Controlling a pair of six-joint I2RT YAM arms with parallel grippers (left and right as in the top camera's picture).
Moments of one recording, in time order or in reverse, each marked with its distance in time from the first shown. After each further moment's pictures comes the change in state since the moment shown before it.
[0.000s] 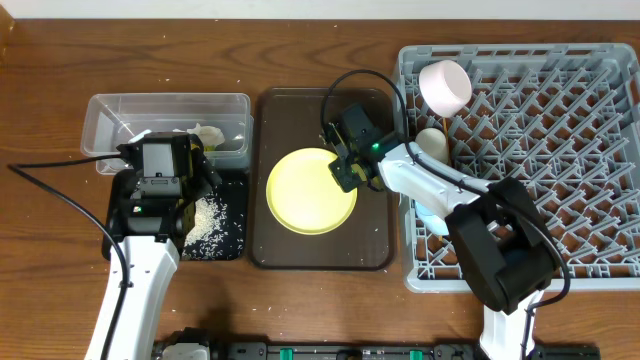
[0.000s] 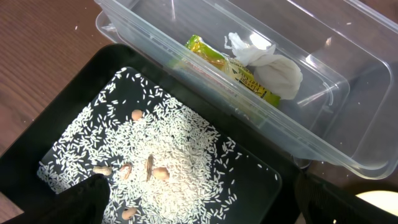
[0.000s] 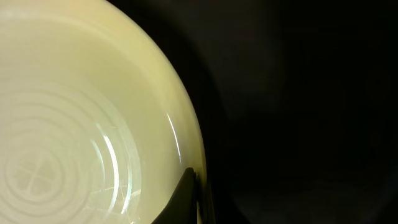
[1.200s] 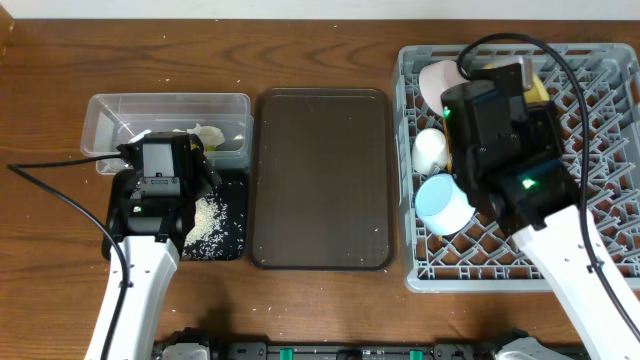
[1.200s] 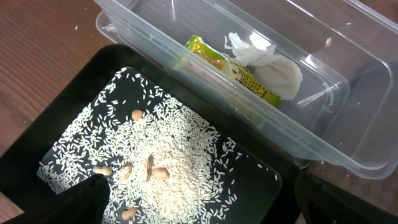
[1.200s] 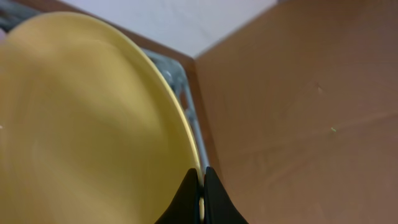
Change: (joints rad) left arm 0.000 0.000 0.000 0.000 0.000 0.000; right arm -0.156 -0.700 0.027 -0.389 1.135 -0.137
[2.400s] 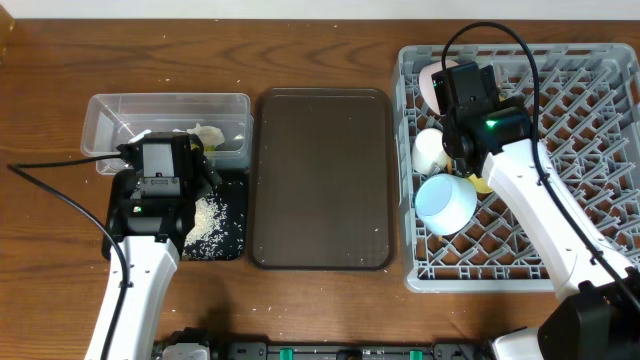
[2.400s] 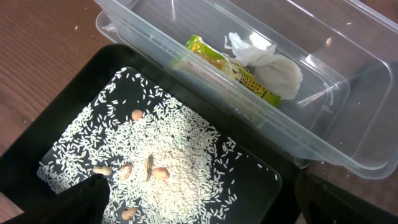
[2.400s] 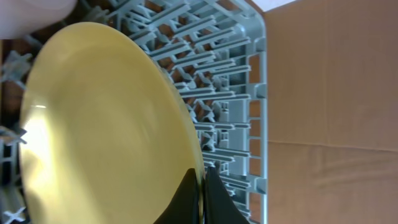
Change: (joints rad) left arm 0.000 0.000 0.000 0.000 0.000 0.000; right arm -0.128 0.288 0.000 0.013 -0.249 0.007
